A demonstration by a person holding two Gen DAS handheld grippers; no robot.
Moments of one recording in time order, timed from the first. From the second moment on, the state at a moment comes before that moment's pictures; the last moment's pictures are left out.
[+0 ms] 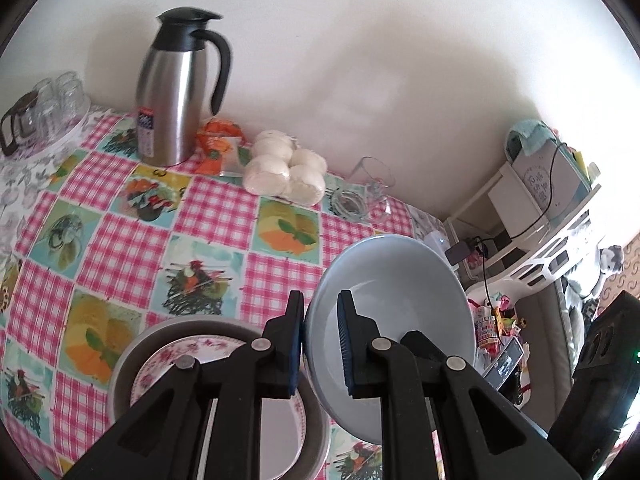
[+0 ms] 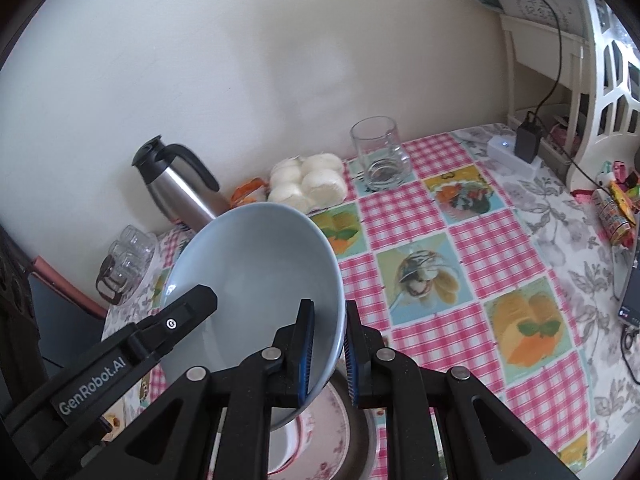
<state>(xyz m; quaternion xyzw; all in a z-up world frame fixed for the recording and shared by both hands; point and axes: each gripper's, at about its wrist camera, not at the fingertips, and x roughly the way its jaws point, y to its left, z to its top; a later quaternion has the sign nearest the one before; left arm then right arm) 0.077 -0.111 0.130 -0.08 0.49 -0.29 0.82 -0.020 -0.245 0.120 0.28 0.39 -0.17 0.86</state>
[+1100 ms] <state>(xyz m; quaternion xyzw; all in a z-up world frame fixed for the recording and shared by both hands) 0.067 -0.018 0.071 -0.10 0.55 -0.24 0.80 -0.012 -0.155 0.062 0.25 0.48 -0.13 0.83</state>
